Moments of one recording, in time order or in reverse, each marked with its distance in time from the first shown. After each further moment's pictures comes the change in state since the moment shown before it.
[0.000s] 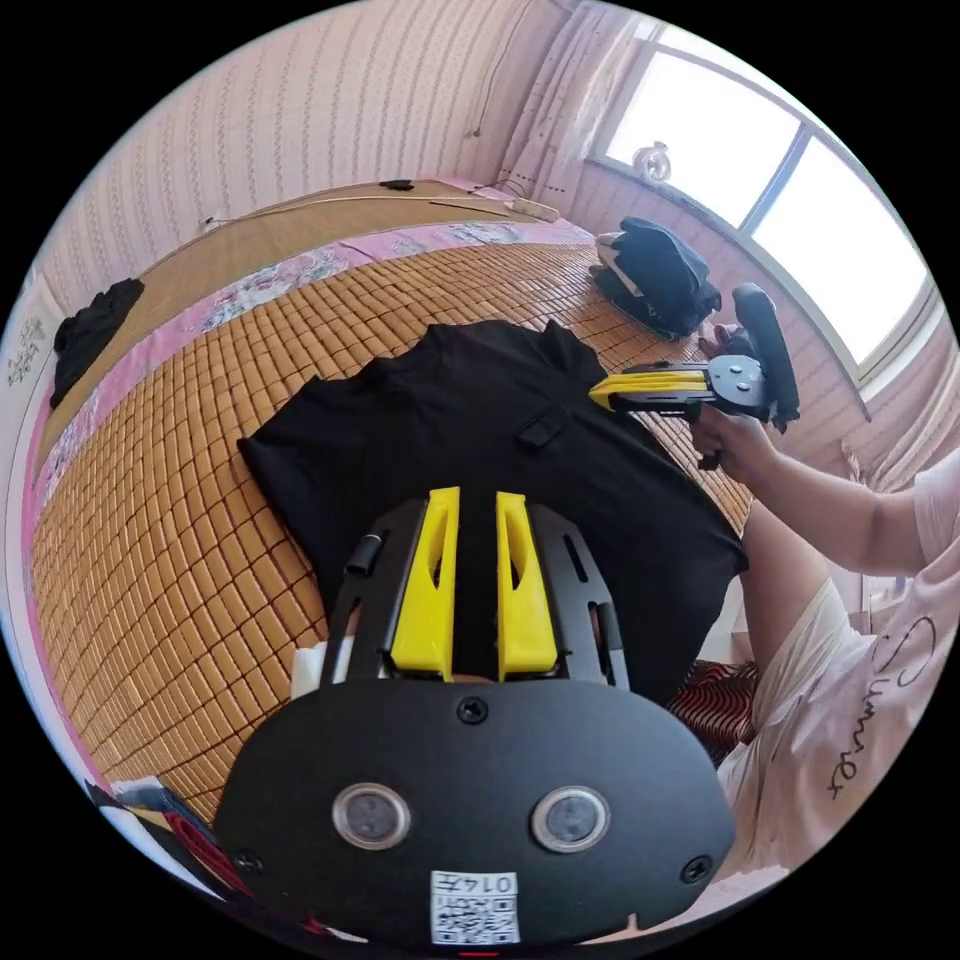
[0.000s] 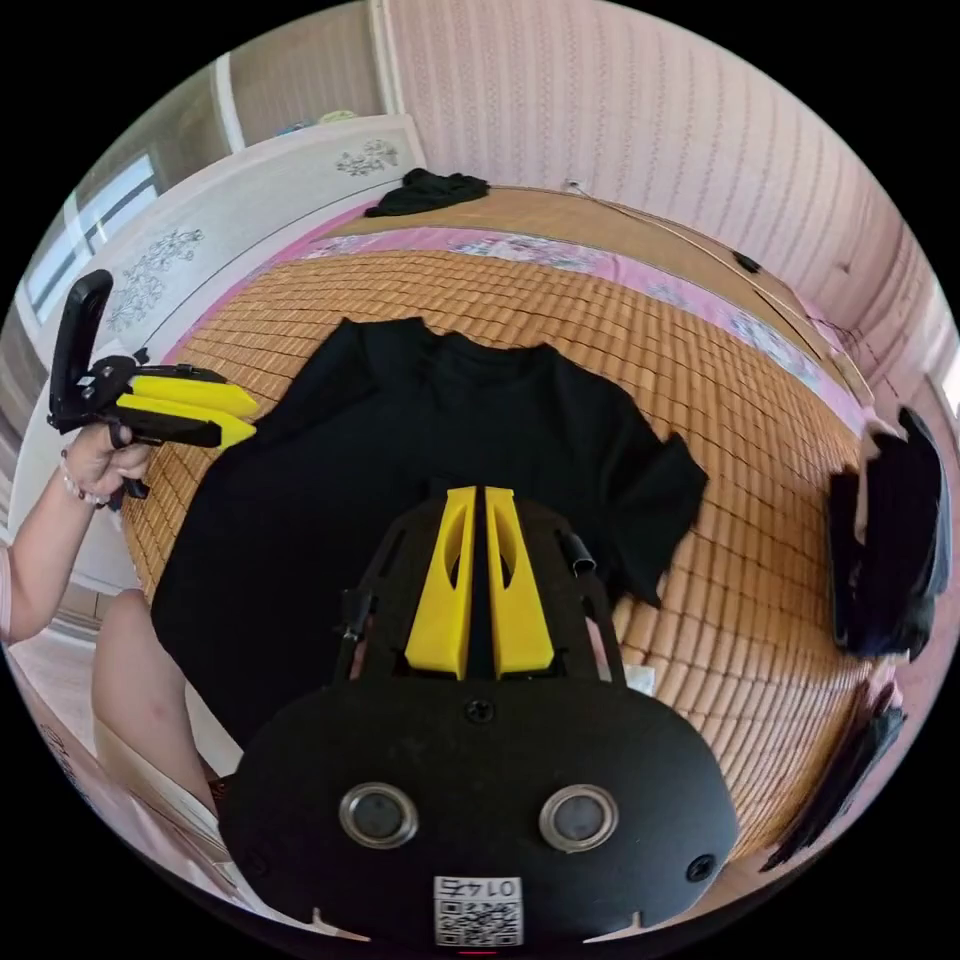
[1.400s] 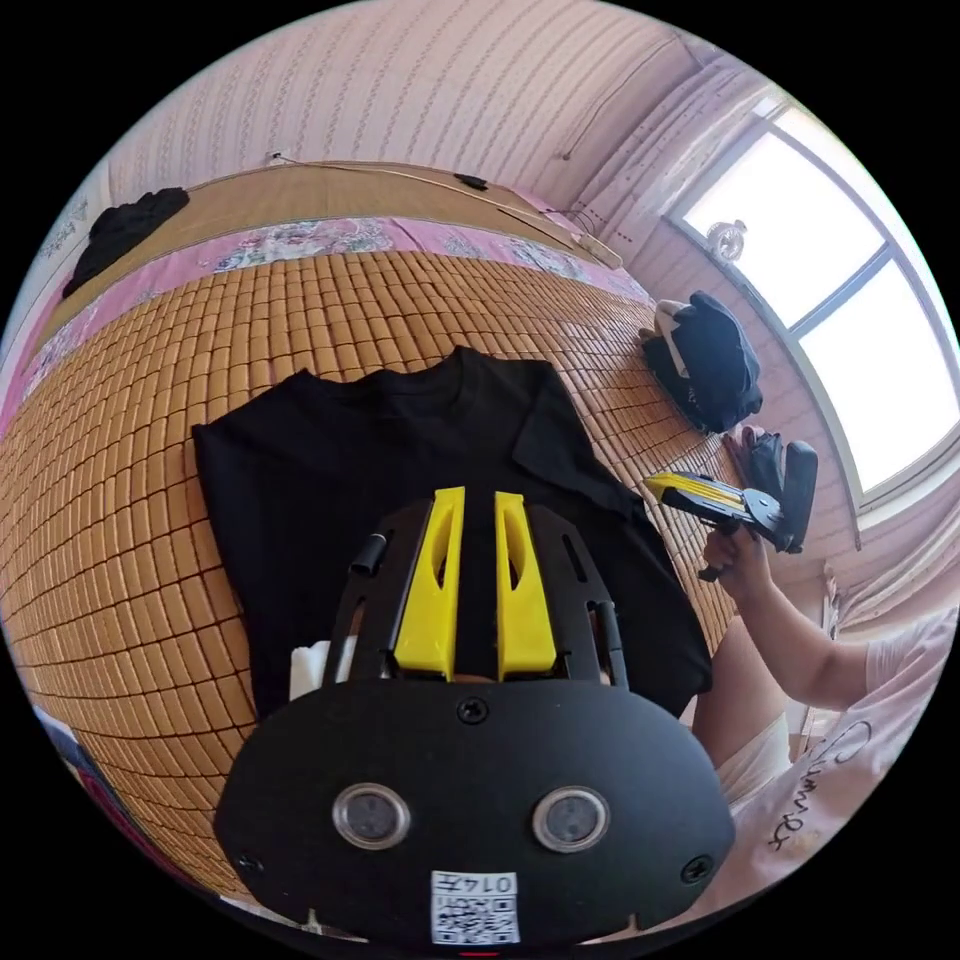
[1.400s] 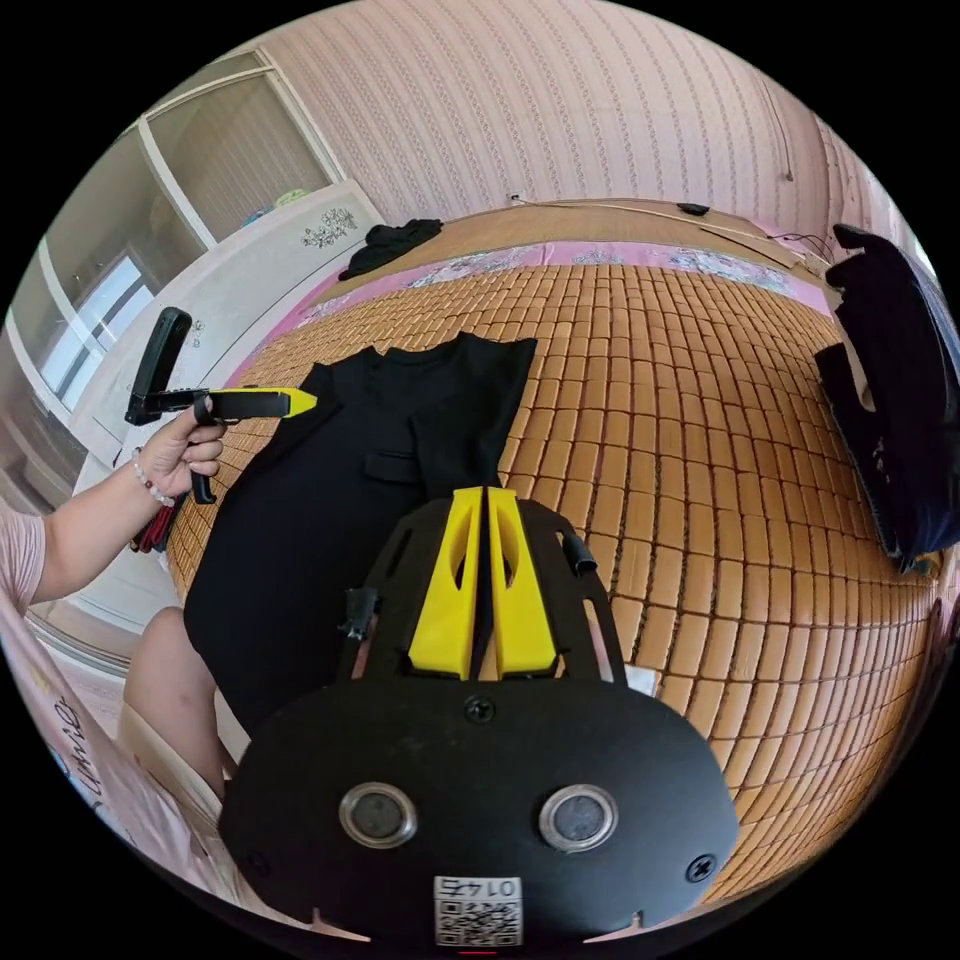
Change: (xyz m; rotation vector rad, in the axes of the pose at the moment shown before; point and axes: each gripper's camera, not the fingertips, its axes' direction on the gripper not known) left arm -0.041 -0.072 0.034 0.058 0.061 -0.289; right arm 0.165 0.138 -0.078 0.097 -0.189 0.133
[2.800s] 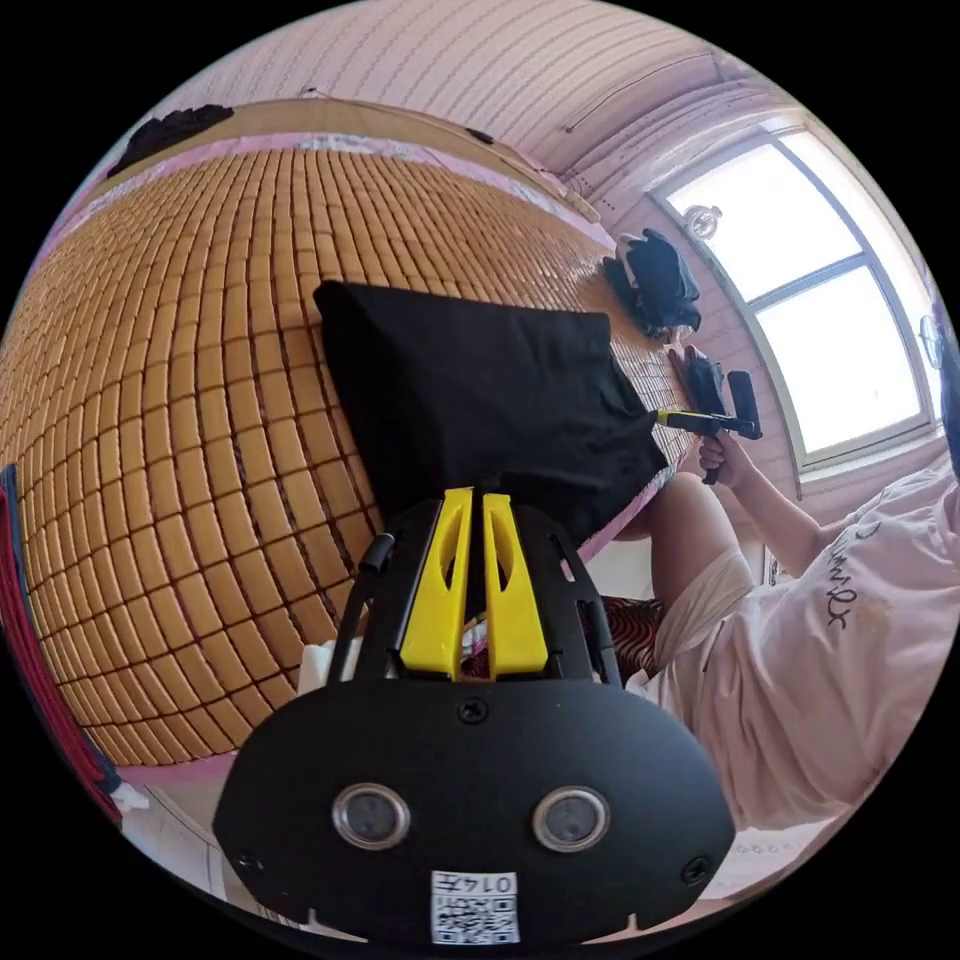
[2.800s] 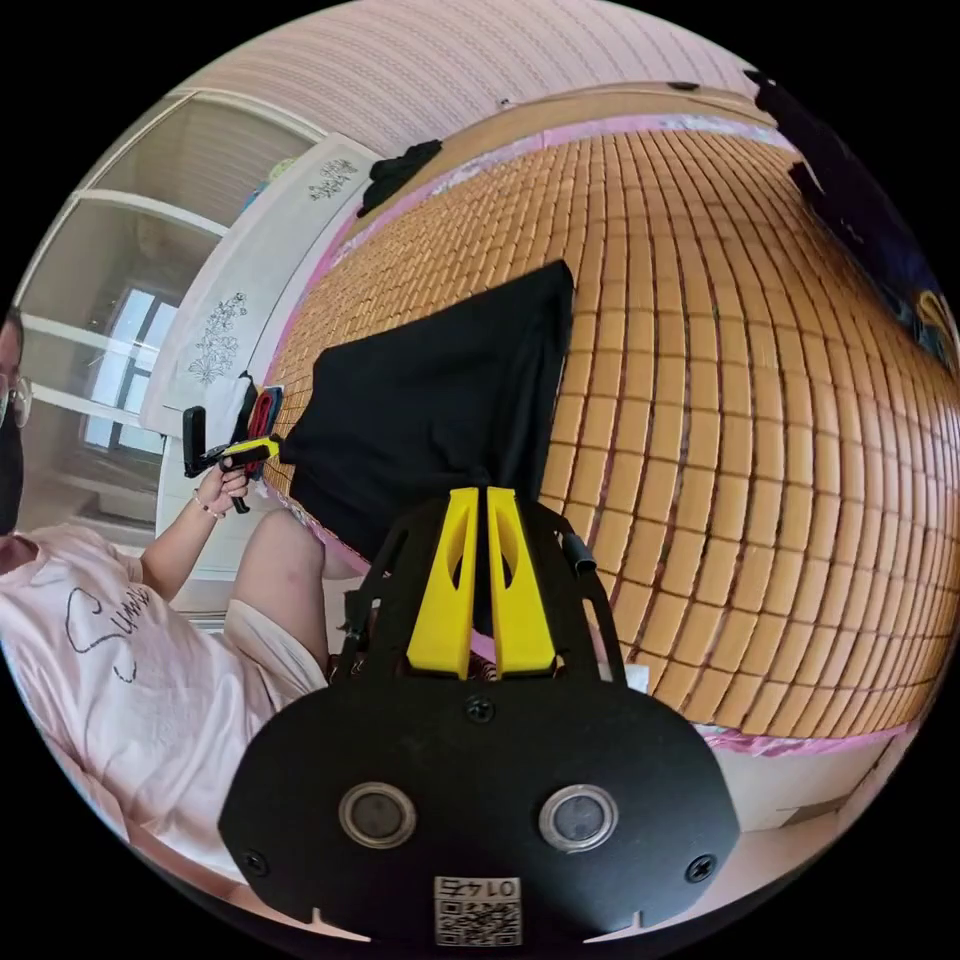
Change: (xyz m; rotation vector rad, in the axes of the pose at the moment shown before) left arm -0.046 0.264 -0.110 -0.149 0.170 -0.066; right arm 0.006 0.109 -0.045 -0.293 -0.255 0.176
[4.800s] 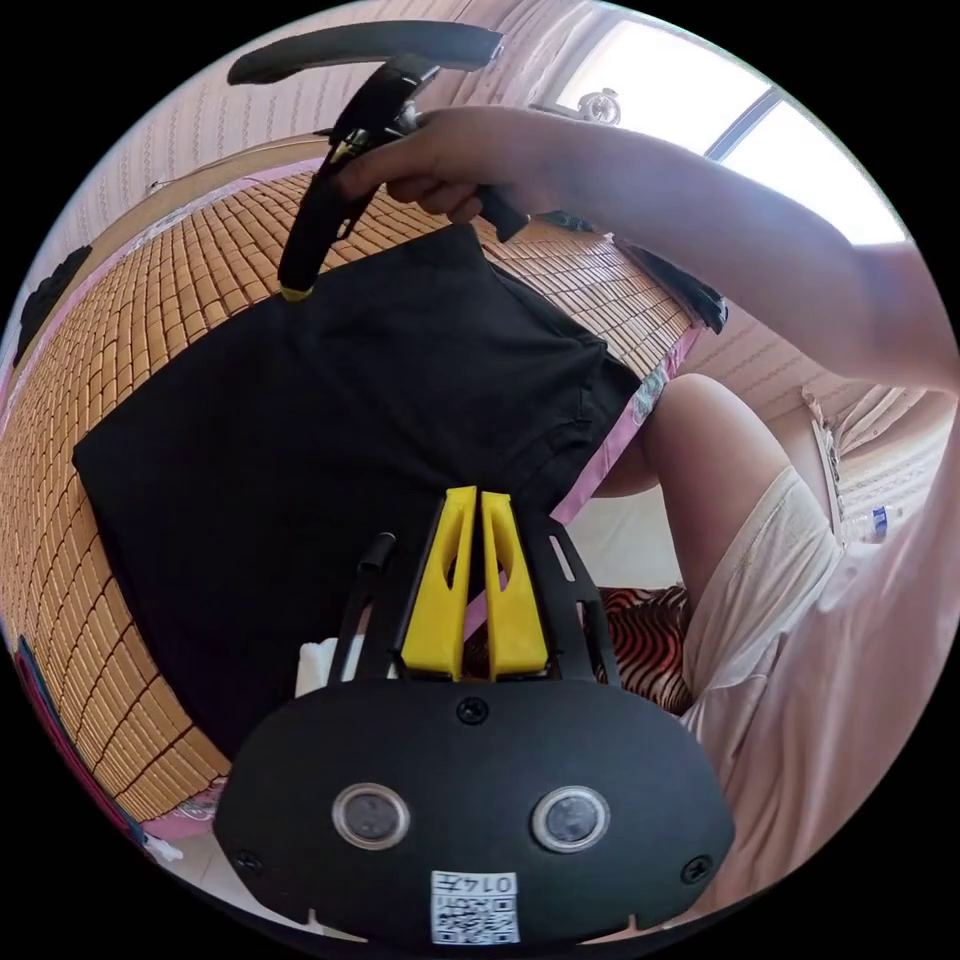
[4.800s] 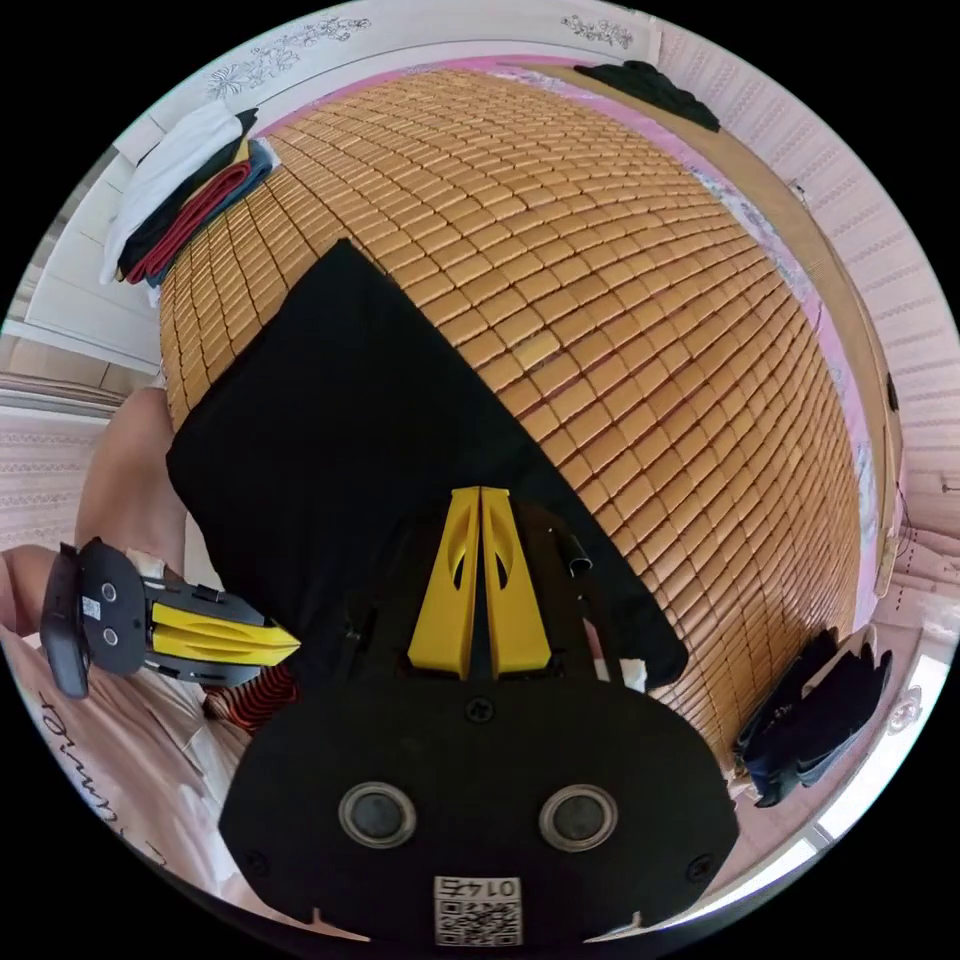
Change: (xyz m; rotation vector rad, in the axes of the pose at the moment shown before) left arm 0.106 0.108 0.229 -0.056 -0.144 0.330; right arm -0.284 -0.246 0.265 -0.327 0.529 -0.664
